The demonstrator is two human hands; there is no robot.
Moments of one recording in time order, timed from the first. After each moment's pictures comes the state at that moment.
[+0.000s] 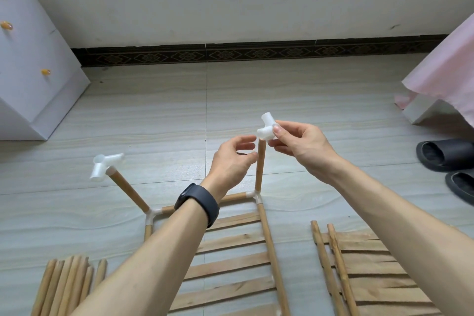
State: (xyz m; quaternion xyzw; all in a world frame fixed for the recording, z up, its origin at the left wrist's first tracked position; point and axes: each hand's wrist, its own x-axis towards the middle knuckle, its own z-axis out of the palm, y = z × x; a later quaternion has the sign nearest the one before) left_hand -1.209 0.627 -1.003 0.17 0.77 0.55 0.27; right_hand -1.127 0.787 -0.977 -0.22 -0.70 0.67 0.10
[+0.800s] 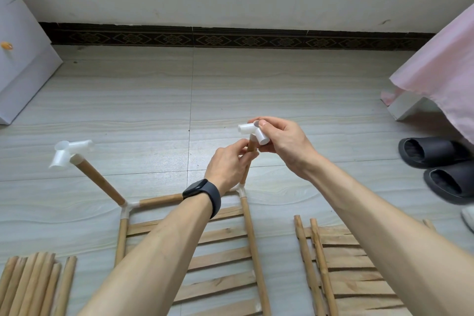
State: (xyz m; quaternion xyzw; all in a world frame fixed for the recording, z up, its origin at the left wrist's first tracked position) left_hand -1.214 0.661 -1.066 0.27 0.85 0.40 0.21; right_hand -1.137 0.786 -0.993 -0.23 -0.72 0.65 0.09
